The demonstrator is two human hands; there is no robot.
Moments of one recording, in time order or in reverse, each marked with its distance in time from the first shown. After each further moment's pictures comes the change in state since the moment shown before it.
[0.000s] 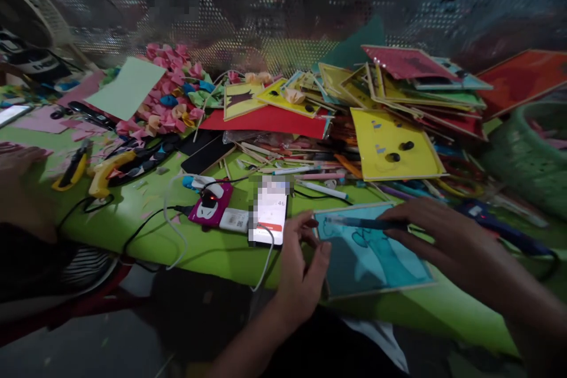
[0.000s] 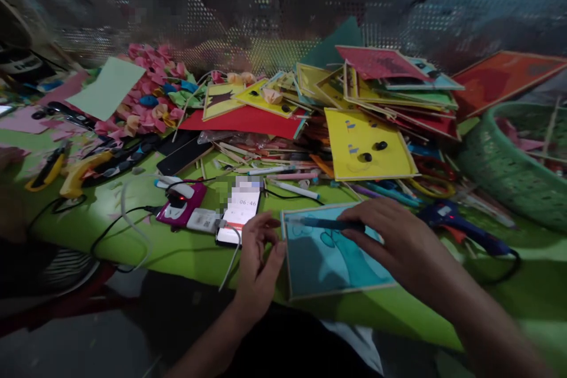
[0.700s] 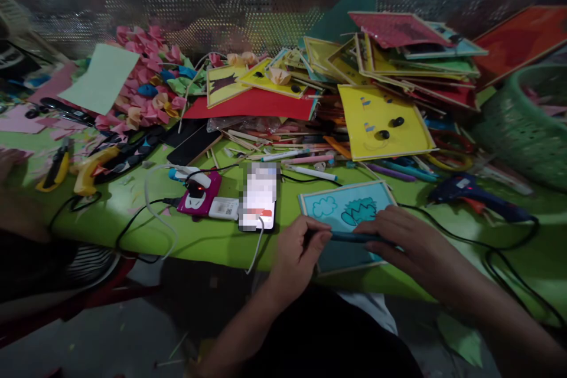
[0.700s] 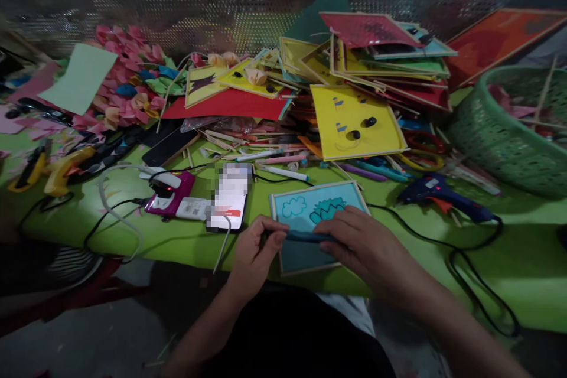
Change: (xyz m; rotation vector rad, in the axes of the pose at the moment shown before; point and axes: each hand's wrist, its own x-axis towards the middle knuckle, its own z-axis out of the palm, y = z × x) left_hand 0.005 0.011 0.000 0.061 -0.247 -0.116; right_hand -0.025 -0.025 0.022 0.099 -0.028 -0.134
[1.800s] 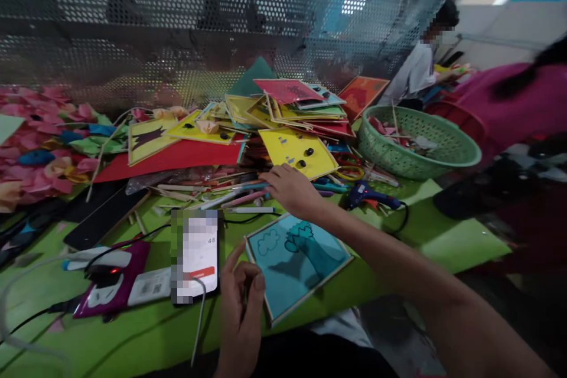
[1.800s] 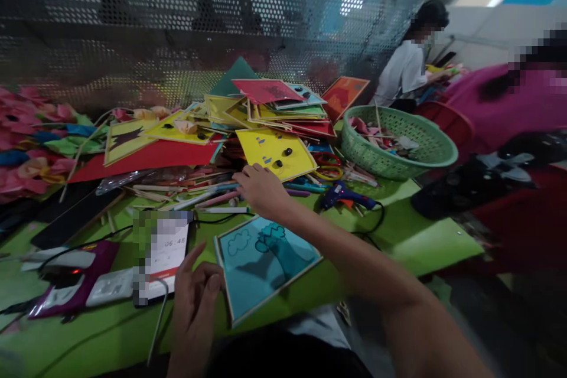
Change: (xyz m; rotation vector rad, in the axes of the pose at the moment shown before) left_hand -0.003 -0.001 0.015 -0.207 0.258 -0.060; right_hand 0.121 0.062 0.008 -0.367 0.070 0.225
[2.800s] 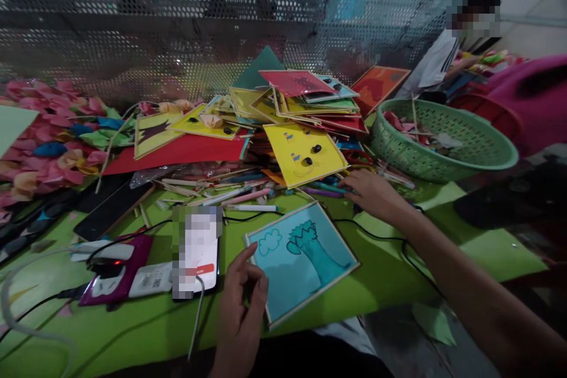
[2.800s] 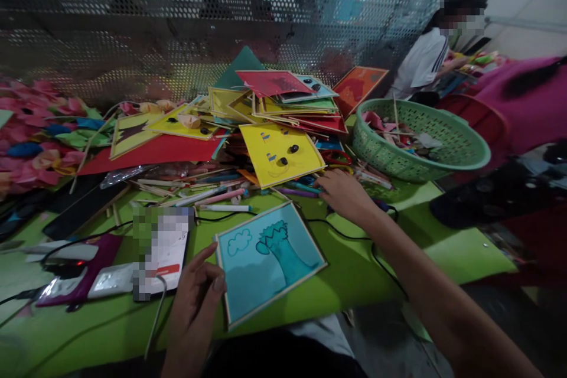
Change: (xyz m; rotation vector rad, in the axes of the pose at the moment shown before) left_hand -0.002 -0.003 0.000 0.082 -0.018 -0.048; right_hand -0.107 0.128 -0.030 -0.183 -0.196 0.204
